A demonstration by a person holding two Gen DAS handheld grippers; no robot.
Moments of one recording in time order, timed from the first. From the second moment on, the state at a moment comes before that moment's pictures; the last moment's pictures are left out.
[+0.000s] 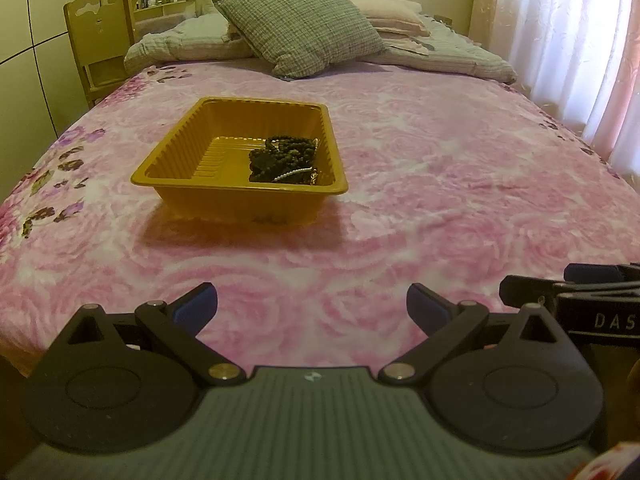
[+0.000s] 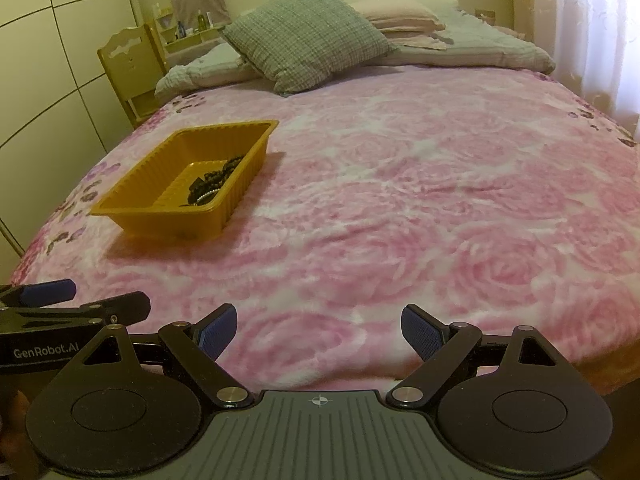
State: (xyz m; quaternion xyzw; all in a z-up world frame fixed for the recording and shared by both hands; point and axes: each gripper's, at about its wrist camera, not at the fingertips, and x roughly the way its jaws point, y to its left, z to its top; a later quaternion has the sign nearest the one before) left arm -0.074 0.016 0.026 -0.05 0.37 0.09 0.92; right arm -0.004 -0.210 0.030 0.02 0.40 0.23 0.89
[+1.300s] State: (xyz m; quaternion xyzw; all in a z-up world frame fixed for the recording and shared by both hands) left arm -0.072 0.015 0.024 -0.05 0.37 0.08 0.92; right arm -0.002 -0.206 0.029 0.02 0.40 0.23 0.89
